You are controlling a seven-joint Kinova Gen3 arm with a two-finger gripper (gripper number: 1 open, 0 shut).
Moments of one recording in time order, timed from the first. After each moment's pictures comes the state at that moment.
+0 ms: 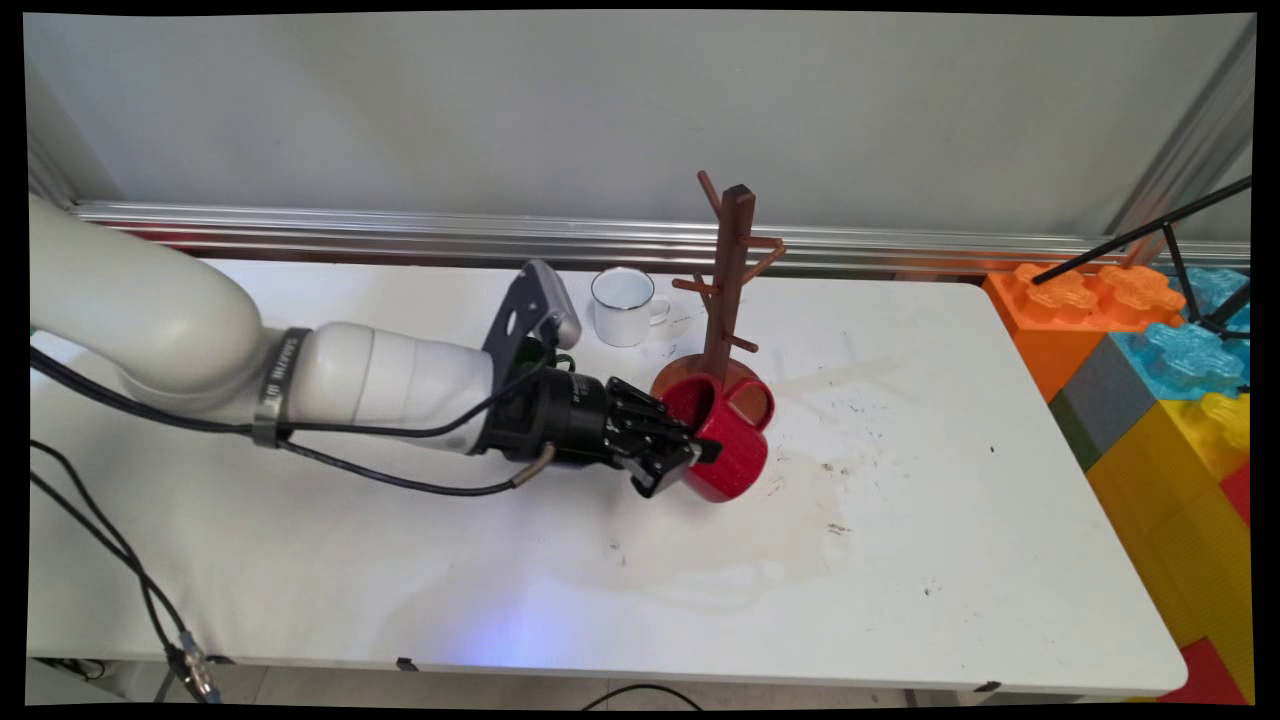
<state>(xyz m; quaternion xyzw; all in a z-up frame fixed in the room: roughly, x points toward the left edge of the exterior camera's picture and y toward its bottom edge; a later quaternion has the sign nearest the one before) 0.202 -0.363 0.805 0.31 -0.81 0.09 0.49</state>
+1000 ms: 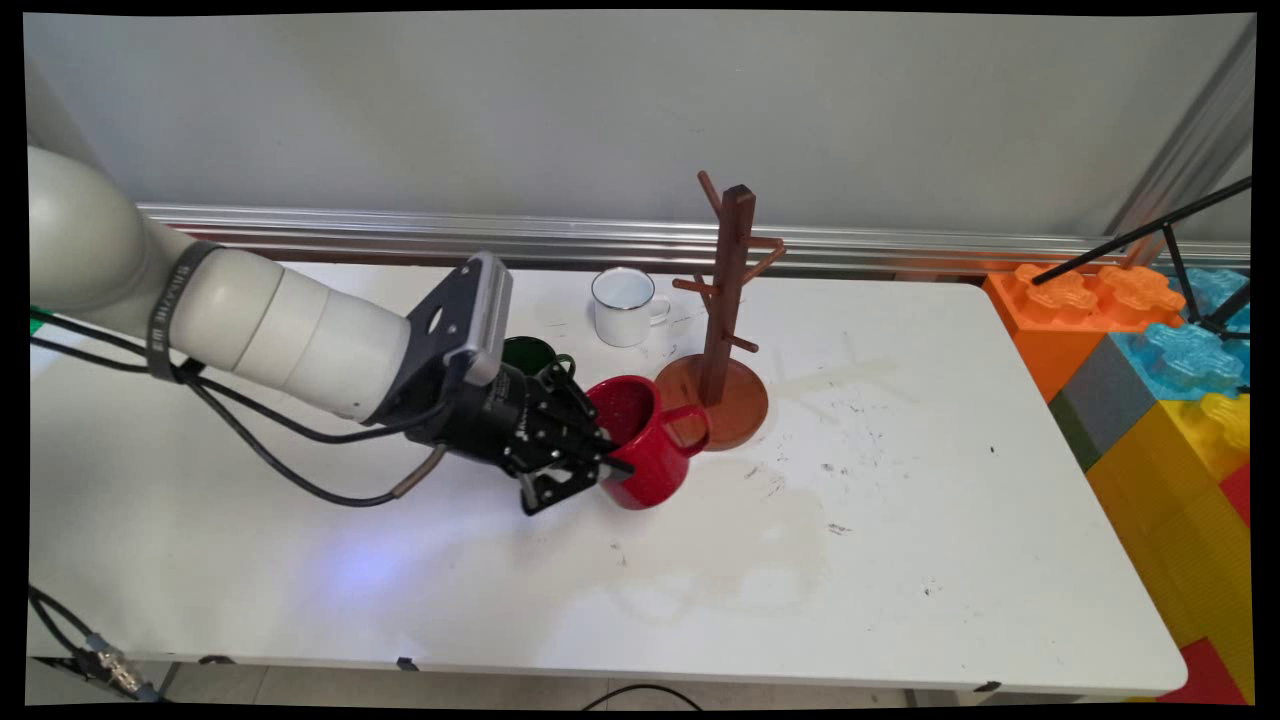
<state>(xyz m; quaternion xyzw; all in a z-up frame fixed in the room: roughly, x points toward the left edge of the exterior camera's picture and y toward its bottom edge) 0.246 -0.349 0.854 0.12 -0.91 0.14 0.37</state>
